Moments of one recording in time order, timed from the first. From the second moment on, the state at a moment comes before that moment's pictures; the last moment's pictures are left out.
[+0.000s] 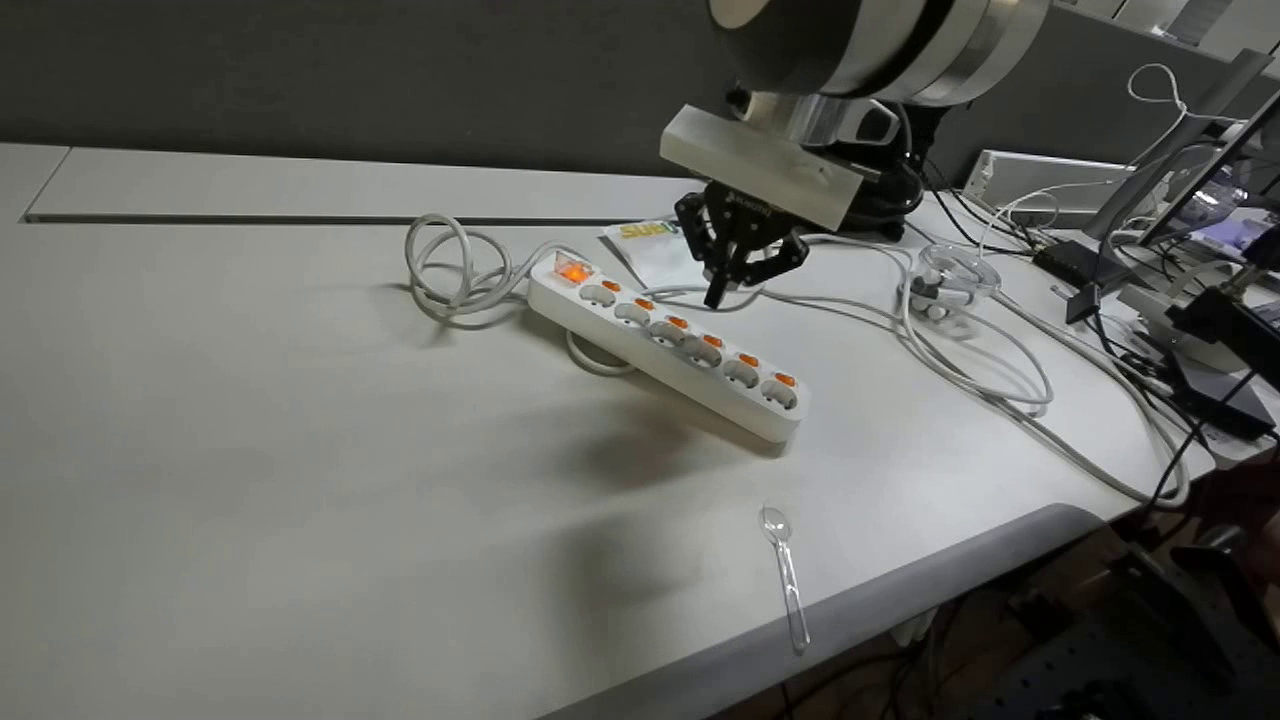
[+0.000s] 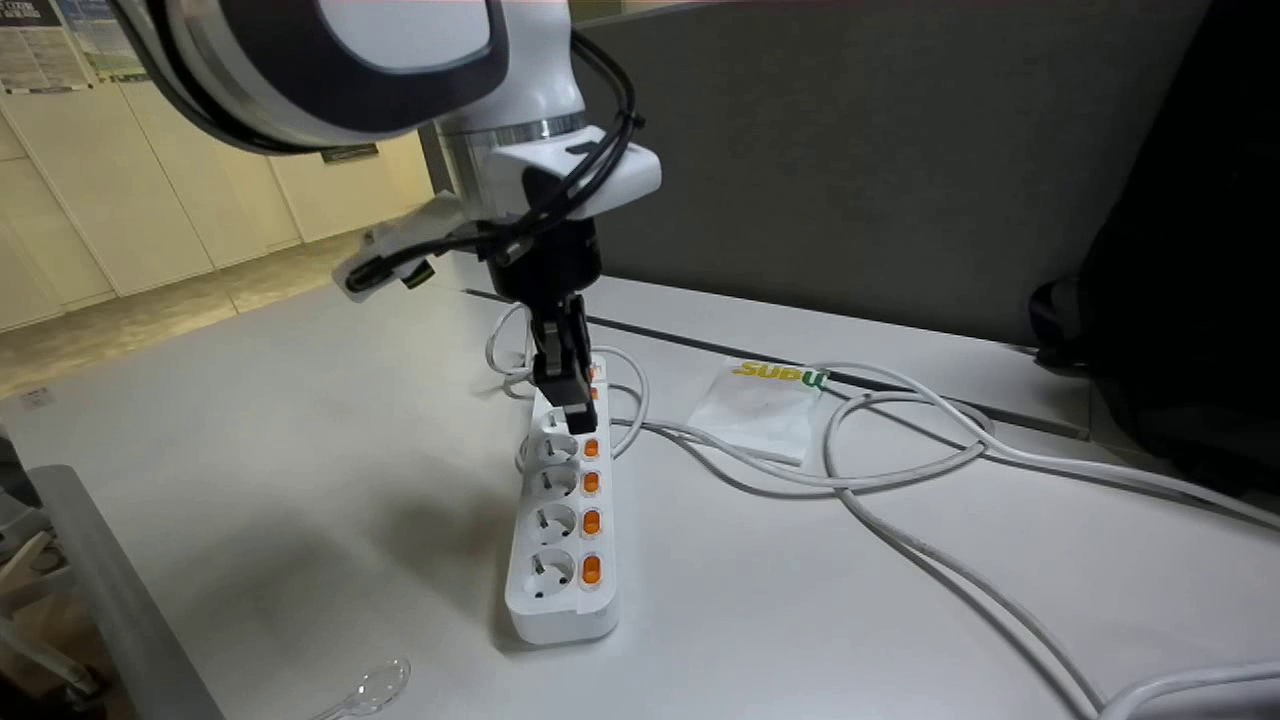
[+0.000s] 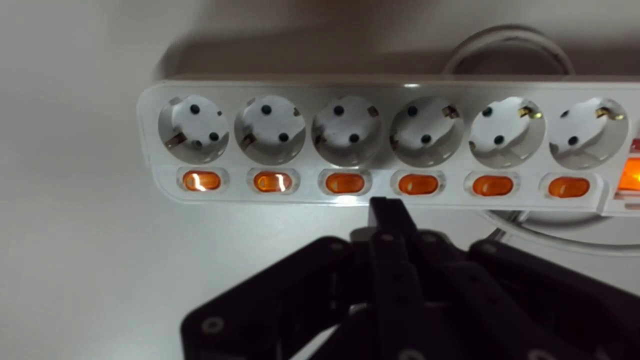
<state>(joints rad) 0.03 0.34 -0.08 -2.33 0.03 2.71 0.80</state>
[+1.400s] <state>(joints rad) 0.08 0.41 -0.11 -2.28 0.06 2.74 0.69</state>
